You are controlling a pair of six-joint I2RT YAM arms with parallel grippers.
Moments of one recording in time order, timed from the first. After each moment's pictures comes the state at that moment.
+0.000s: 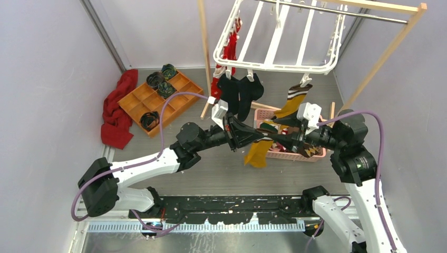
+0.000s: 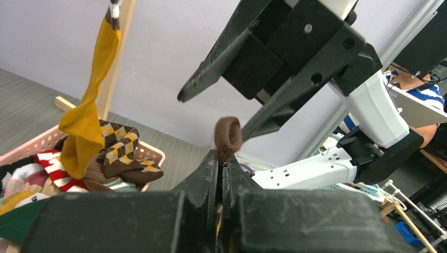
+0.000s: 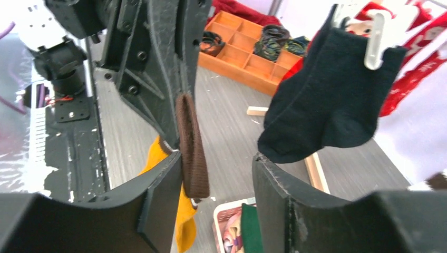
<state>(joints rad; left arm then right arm) -0.99 1.27 0.79 0.85 0.39 -0.59 0.25 0.69 1.03 -0.49 -0.93 -0.31</state>
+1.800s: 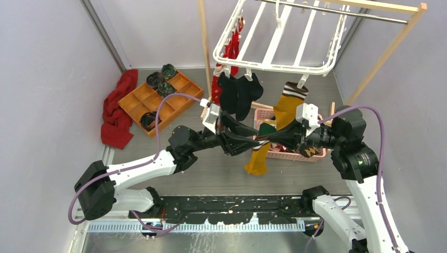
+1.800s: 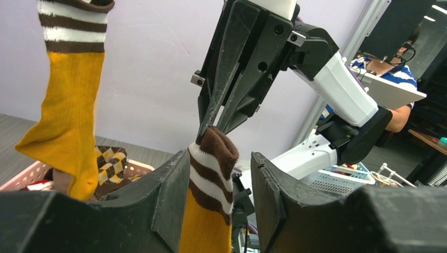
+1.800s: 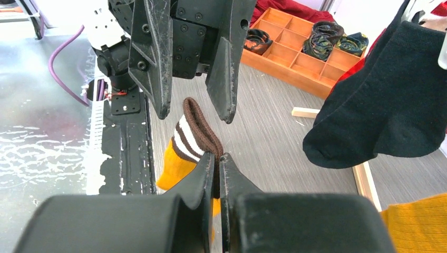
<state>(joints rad) -0.96 1.23 0.74 0.97 0.50 -0.57 0.25 0.73 1.09 -0.60 -1.06 -0.30</state>
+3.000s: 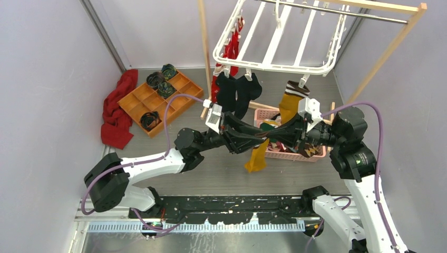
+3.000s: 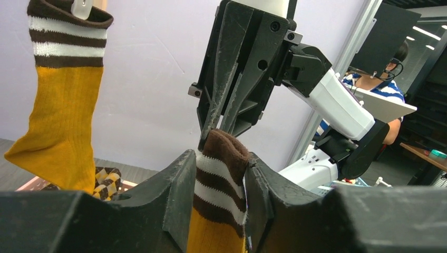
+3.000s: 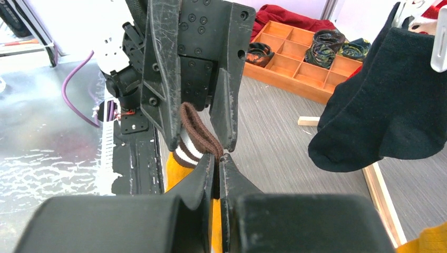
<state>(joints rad) -0.98 1.34 0.74 1.17 0.48 -0.62 0.25 0.72 1.06 -0.47 -1.06 -0.13</state>
